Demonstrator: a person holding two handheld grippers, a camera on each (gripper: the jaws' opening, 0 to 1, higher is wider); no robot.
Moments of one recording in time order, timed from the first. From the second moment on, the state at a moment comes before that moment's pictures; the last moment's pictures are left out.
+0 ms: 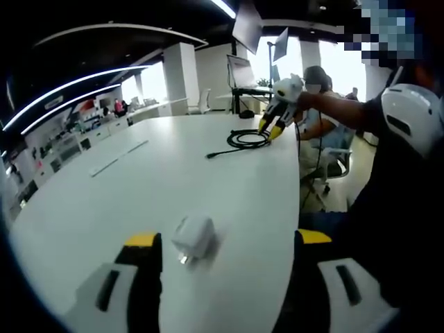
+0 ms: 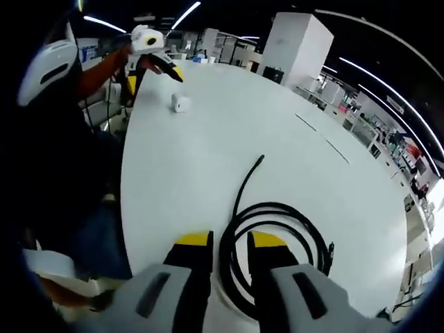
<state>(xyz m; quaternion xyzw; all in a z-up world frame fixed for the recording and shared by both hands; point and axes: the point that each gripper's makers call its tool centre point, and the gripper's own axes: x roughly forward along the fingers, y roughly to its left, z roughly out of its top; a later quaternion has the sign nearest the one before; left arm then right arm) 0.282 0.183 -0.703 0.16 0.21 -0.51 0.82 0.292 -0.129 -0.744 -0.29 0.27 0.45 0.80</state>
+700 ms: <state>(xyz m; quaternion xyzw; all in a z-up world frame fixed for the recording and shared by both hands) 0.289 0.188 -0.706 0.15 0.20 -0.51 0.82 0.303 -0.125 -0.758 -0.25 0.31 0.42 0.81</state>
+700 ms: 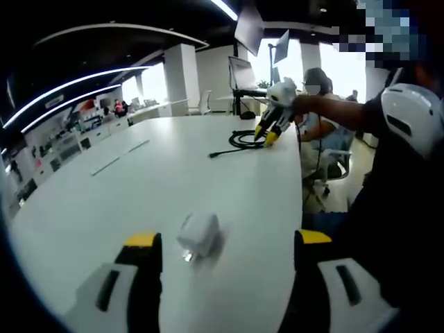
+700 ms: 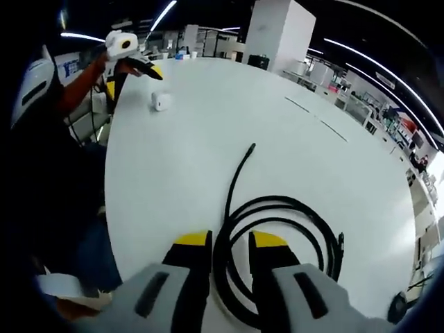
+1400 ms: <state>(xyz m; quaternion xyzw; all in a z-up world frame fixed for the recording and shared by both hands) 0.289 0.187 -0.708 0.15 0.20 -0.51 0.82 0.305 -0.124 -0.761 -0.22 0.34 0.42 0.81</state>
